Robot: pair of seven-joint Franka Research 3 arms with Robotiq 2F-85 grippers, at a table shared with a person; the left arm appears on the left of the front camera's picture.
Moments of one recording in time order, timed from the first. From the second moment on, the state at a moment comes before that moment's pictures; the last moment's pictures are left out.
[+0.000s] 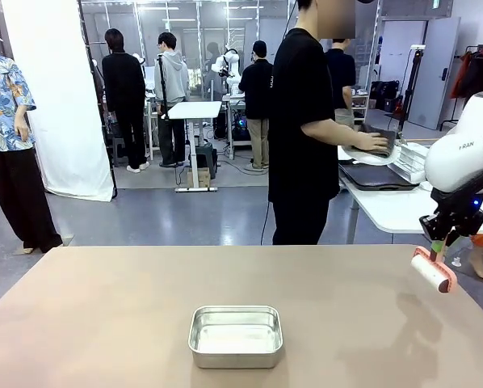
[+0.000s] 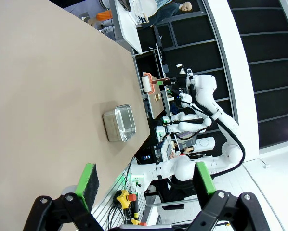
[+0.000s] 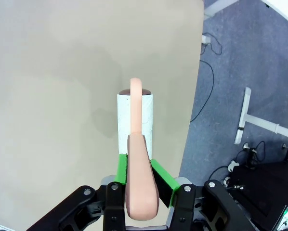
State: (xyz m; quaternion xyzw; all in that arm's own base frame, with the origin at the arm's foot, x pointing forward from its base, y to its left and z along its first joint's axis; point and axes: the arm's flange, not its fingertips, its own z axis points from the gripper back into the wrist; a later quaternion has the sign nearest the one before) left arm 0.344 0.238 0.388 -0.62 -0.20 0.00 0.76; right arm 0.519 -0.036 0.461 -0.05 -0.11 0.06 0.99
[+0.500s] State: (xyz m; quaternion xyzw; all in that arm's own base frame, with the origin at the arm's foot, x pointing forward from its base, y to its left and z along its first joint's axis) left arm 0.344 0.238 0.388 -0.62 -0.20 0.00 0.76; right arm 0.501 -0.016 0.498 -0.06 -0.16 0.10 0.98
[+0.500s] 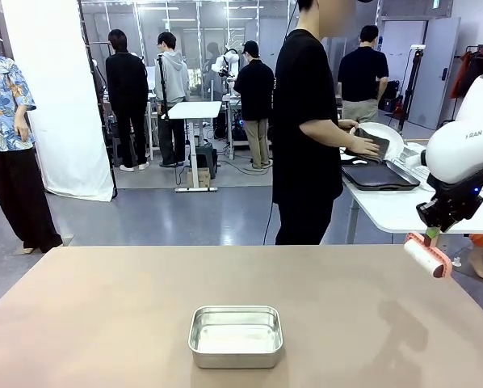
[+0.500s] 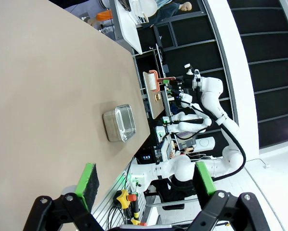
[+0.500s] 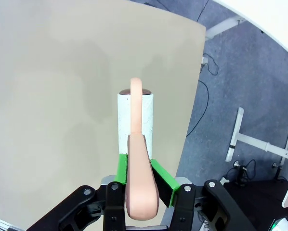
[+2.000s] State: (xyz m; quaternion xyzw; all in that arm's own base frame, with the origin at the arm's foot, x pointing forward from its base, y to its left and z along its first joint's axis) left arm 0.344 0.238 0.388 -0.62 -0.20 0.00 0.76; right arm 0.500 -0.017 0.496 -0.06 -0.15 0.10 0.98
